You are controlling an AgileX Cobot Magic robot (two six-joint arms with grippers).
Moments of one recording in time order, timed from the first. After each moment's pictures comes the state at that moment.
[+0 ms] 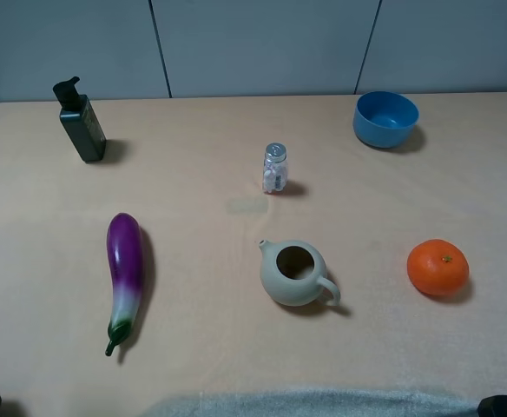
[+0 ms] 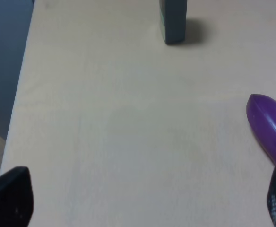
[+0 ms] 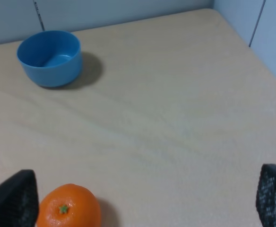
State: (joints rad) left arm -0.06 0.00 -0.49 0.12 1.05 -0.02; right arm -0.12 -0.01 -0.50 -0.07 1.02 0.10
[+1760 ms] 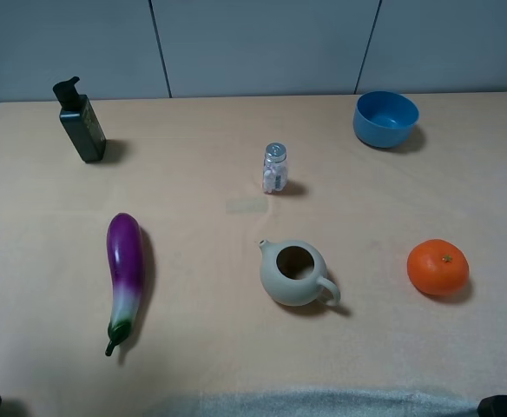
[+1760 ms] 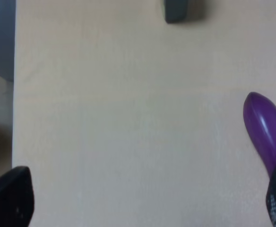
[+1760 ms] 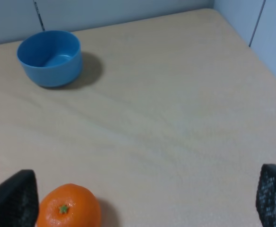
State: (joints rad) left arm -0.06 0.72 -0.90 0.11 1.08 -0.03; right arm -0.12 -0.01 -0.50 -0.07 1.02 0.10
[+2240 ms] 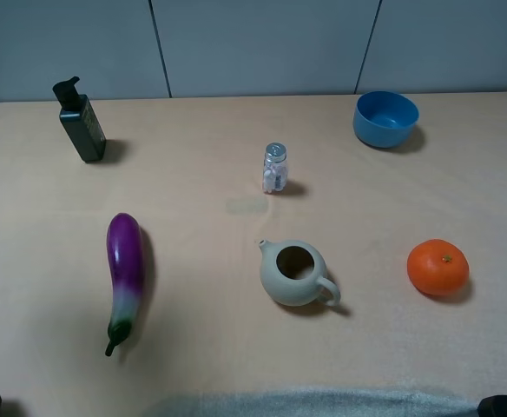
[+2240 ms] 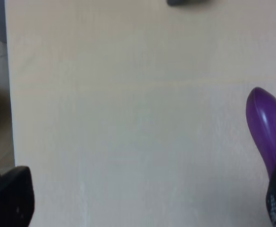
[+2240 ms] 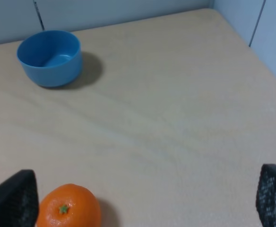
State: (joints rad) left arm -0.06 1.02 -1.11 0.11 1.16 -0.03; right arm -0.12 -0.01 -0.50 -0.07 1.02 0.10
